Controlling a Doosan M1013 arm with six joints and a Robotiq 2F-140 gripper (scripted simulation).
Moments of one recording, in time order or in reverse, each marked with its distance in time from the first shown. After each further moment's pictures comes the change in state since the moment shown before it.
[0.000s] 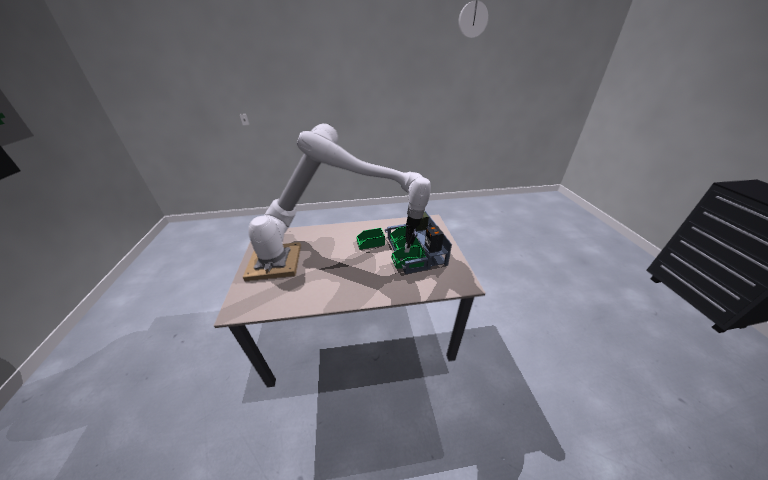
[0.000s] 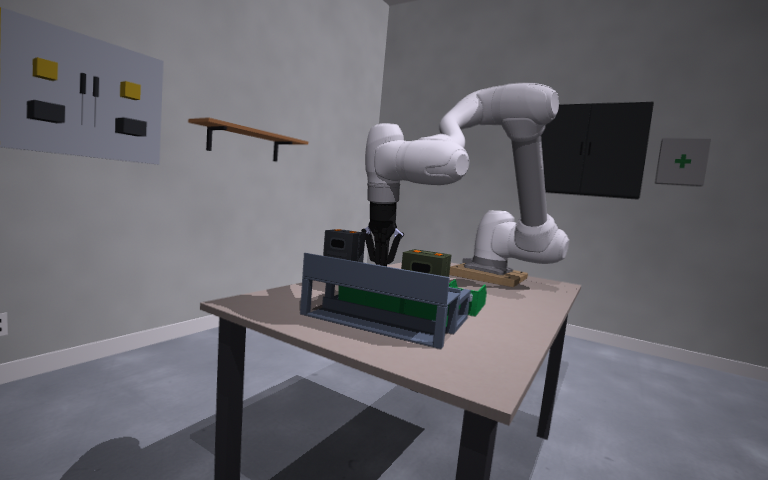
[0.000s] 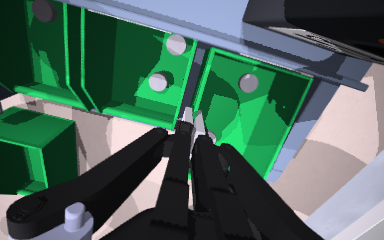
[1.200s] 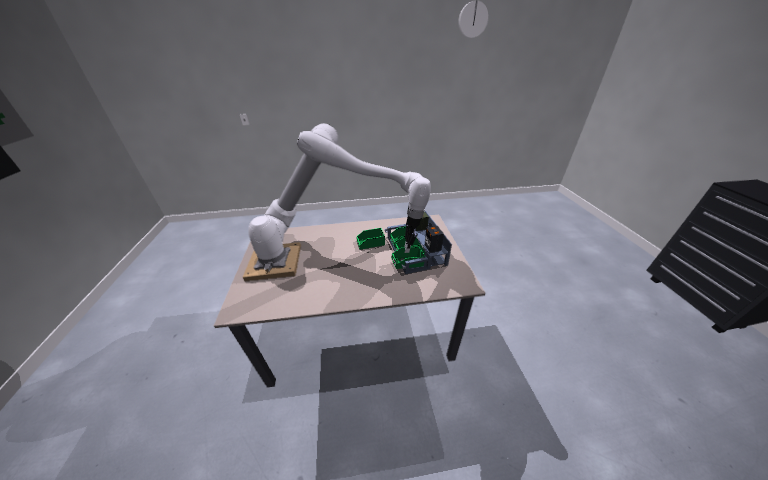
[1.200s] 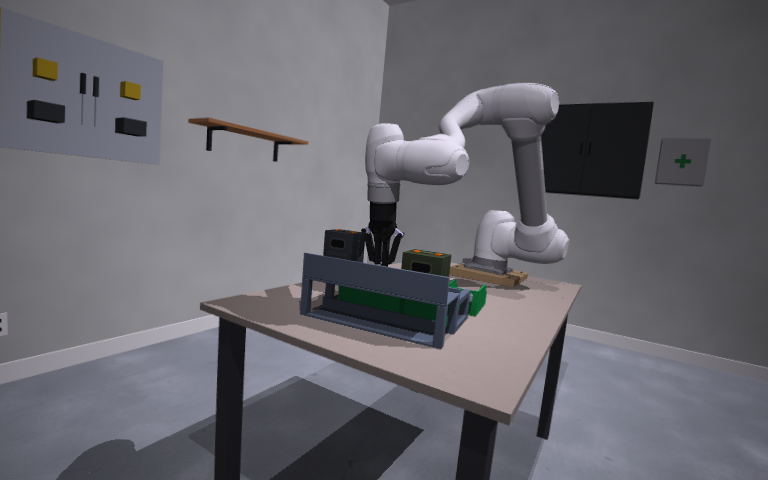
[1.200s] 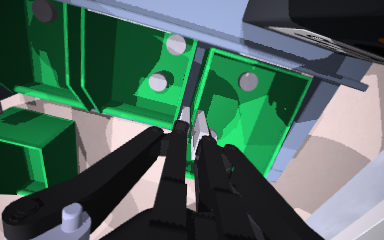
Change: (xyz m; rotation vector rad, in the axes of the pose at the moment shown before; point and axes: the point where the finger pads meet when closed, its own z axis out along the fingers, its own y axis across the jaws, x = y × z) arm 0.000 0.000 0.000 0.000 0.001 0.000
